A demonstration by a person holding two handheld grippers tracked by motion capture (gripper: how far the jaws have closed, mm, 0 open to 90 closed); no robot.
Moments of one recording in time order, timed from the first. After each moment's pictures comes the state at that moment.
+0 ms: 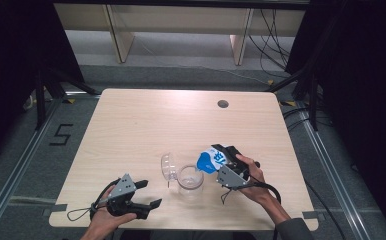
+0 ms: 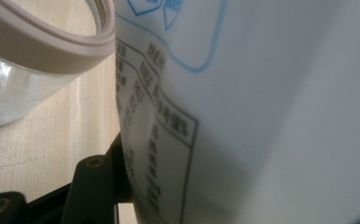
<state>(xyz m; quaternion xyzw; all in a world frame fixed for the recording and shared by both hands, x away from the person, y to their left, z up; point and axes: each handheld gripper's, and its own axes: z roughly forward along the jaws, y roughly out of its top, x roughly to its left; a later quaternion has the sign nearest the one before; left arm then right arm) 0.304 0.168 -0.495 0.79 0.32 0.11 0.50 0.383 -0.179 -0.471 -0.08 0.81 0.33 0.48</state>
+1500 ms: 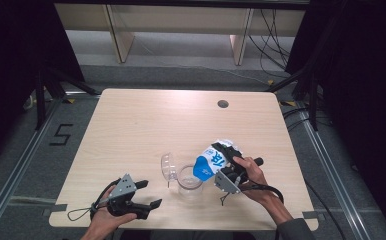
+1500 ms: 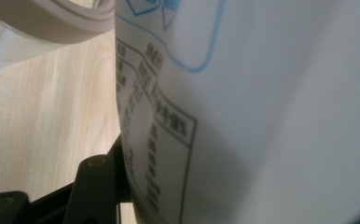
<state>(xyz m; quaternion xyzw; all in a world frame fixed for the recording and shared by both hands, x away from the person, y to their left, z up) 0.304 0.168 -0.495 0.80 0.32 0.11 0.50 0.376 -0.173 -0.468 -0.14 0.79 0.26 0.54</state>
